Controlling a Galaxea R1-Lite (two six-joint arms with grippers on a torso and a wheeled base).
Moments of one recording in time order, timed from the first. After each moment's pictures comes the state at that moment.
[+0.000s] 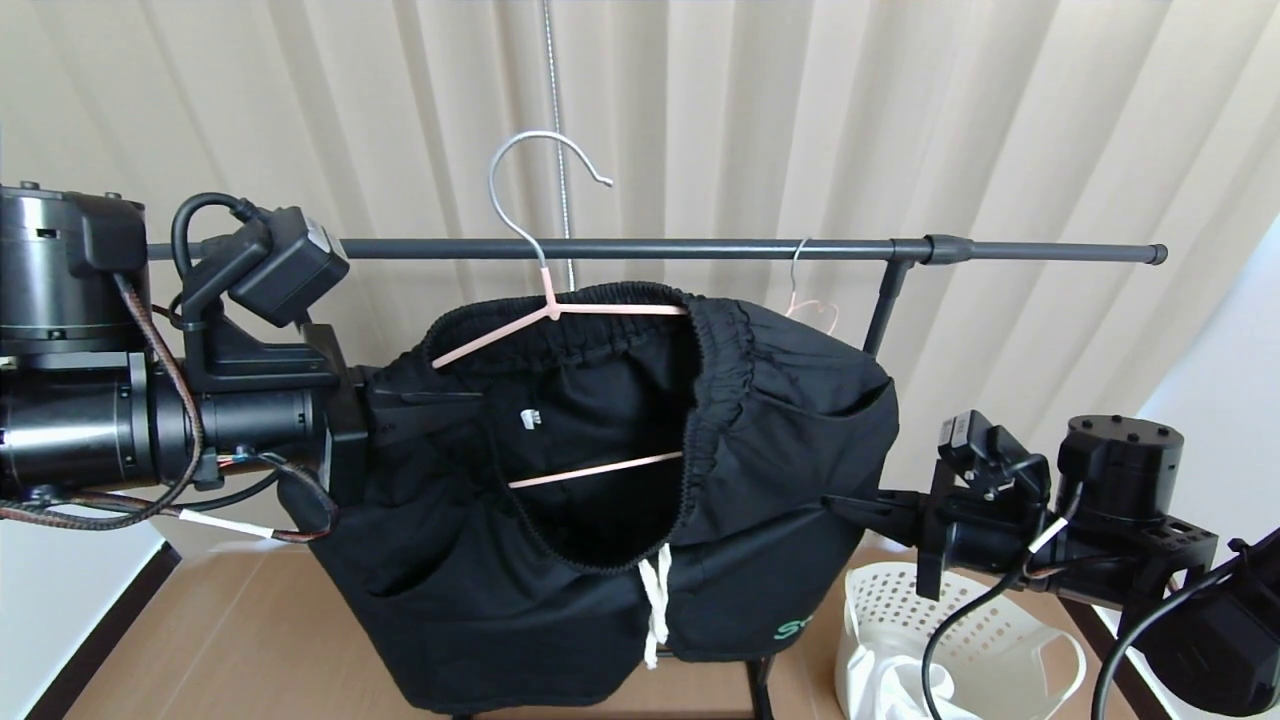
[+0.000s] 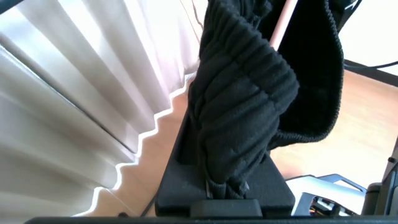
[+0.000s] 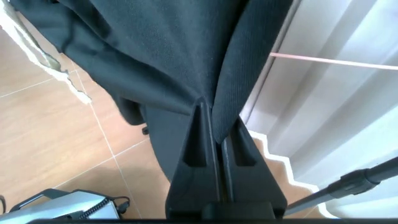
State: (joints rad) left arm -0.26 1.44 -0.90 -0.17 -0.62 0.40; right arm 0.19 1.92 -0.44 -1.14 0.73 -0.25
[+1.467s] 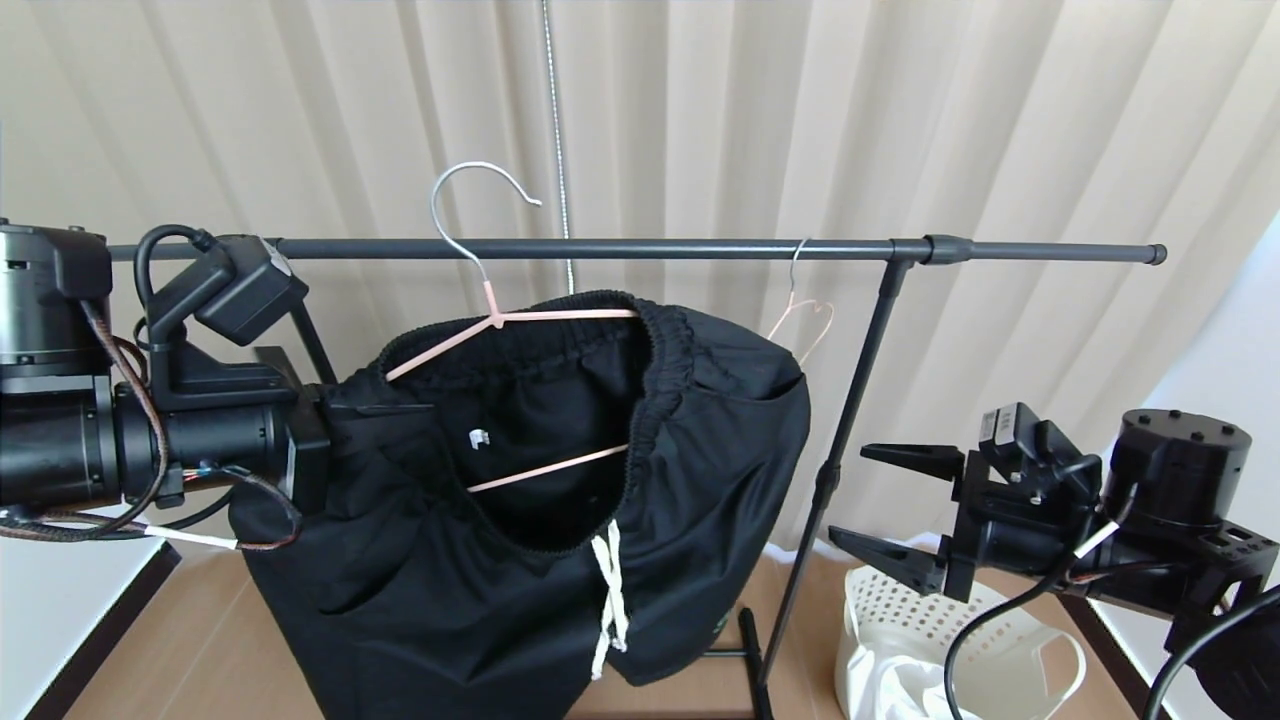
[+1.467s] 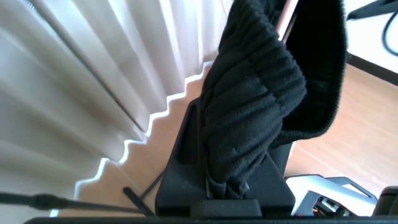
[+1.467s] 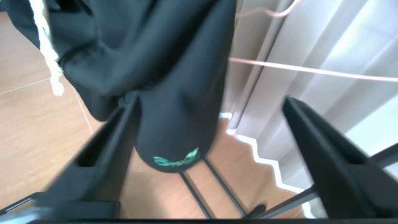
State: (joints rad) left arm -0.15 1.43 -0.84 -0.17 -0.59 0.39; right arm 0.19 1.81 -0.39 -1.15 0.73 -0.27
